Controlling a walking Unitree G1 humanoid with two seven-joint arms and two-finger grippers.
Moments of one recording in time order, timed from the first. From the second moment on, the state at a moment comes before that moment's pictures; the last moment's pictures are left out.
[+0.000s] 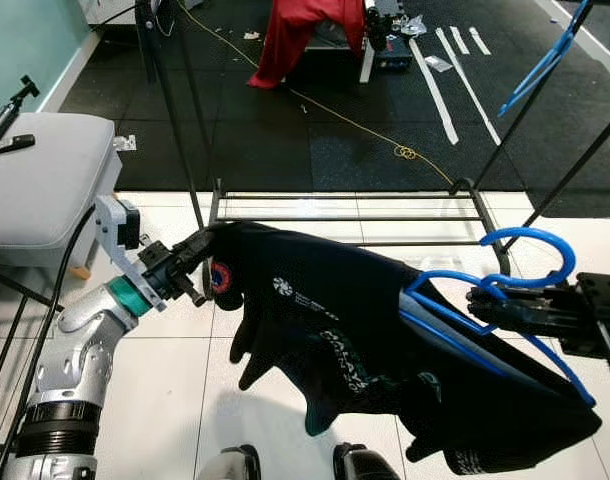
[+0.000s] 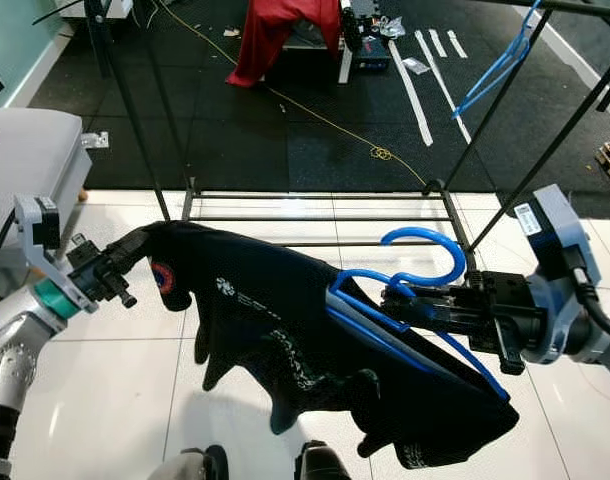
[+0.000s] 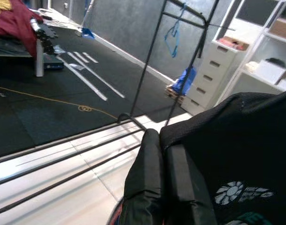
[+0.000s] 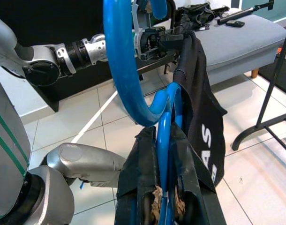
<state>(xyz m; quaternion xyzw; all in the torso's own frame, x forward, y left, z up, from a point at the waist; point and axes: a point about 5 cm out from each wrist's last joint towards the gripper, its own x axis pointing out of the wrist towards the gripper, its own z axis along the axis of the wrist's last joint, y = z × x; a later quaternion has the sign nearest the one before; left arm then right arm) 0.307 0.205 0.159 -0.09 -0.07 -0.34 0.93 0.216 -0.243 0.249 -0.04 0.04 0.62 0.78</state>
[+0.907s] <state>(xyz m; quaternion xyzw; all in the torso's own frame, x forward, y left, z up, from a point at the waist) 0.307 0.210 0.122 -0.01 0.00 -0.29 0.96 0.213 -0.247 0.243 -0.05 0.08 0.62 0.78</state>
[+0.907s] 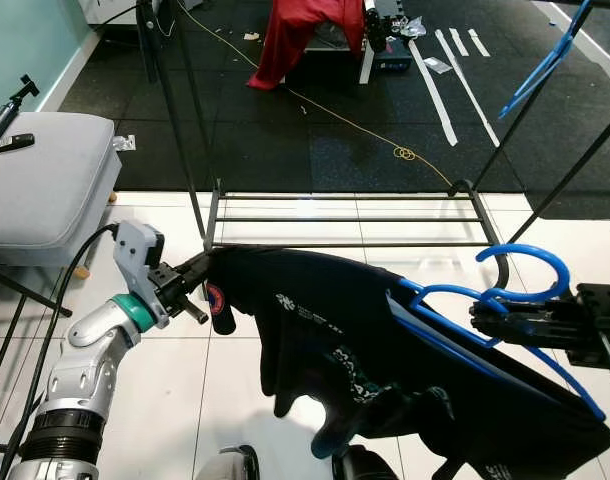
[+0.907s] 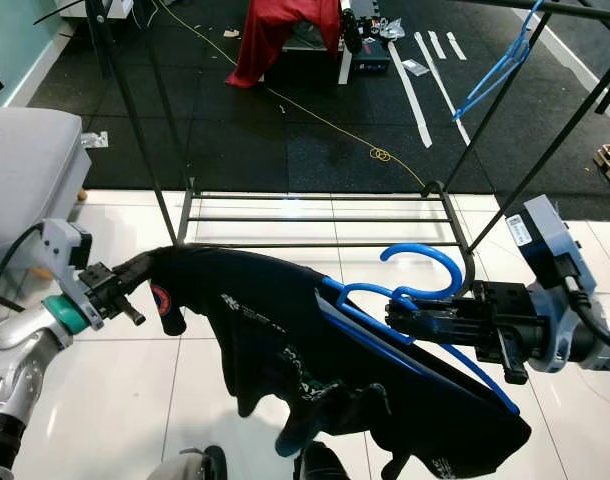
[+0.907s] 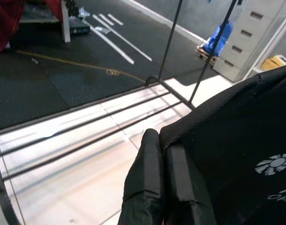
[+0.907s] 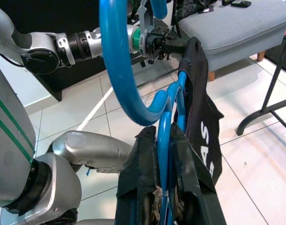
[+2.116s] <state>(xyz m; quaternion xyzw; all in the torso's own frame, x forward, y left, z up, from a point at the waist) 0.318 0.228 0.125 0.00 -0.02 -0.19 0.98 0.212 -0.248 0.245 -0.05 0.08 0.63 0.77</state>
